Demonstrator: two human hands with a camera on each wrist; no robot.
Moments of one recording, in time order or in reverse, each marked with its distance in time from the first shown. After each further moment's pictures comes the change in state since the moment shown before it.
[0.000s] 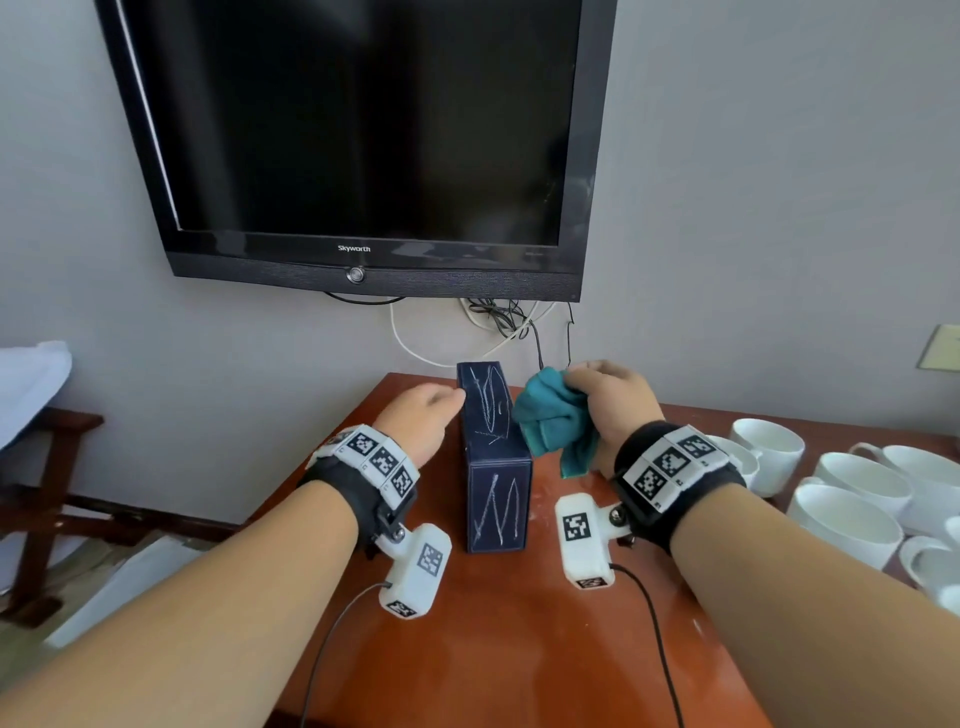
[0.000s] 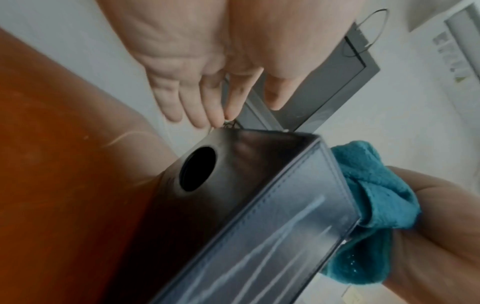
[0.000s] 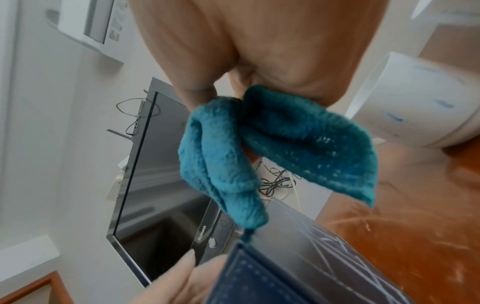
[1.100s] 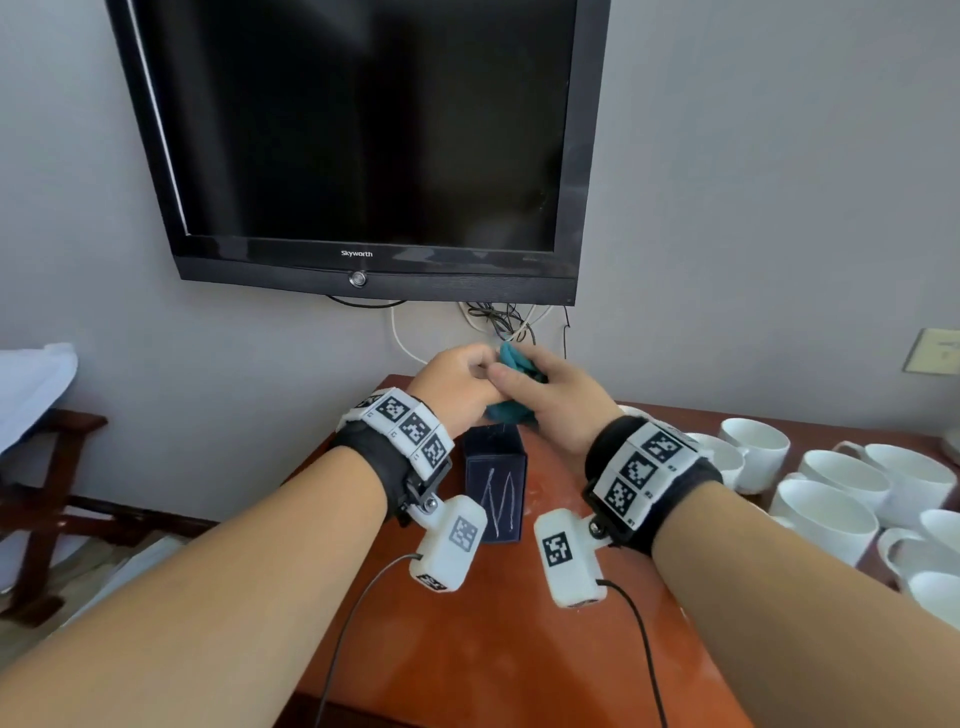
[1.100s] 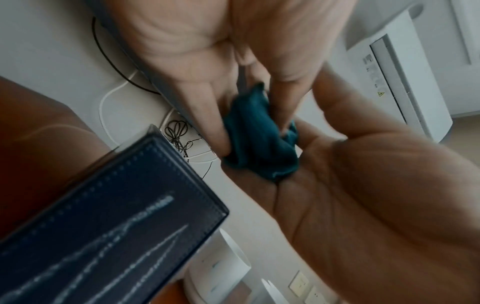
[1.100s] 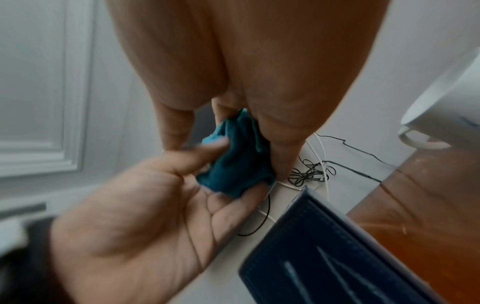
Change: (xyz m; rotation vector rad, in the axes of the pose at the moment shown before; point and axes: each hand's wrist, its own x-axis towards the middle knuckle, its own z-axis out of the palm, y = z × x) left_hand -0.020 0.063 0.003 -0.361 -0.142 0.134; right_hand -0.039 -0.014 0.024 -0.139 -0.460 -0.130
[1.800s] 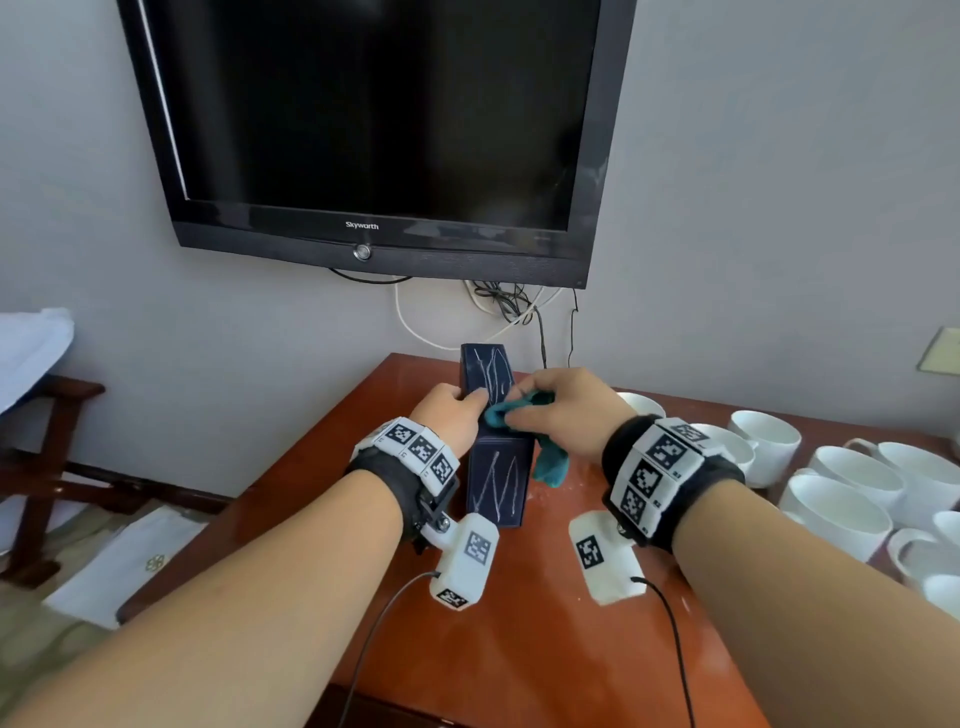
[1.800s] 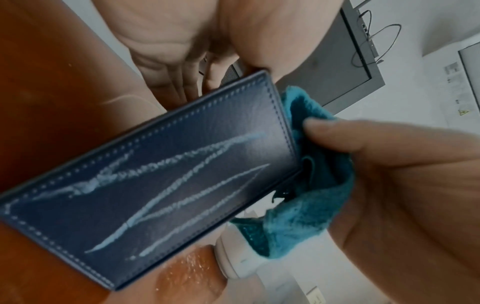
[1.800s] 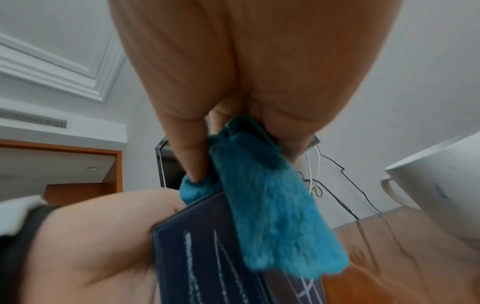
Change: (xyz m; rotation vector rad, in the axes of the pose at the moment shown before) left_hand 0.018 -0.082 0.006 0.324 0.228 -0.231; right_hand -0.002 0.008 -0.014 -0.708 -0.041 0.098
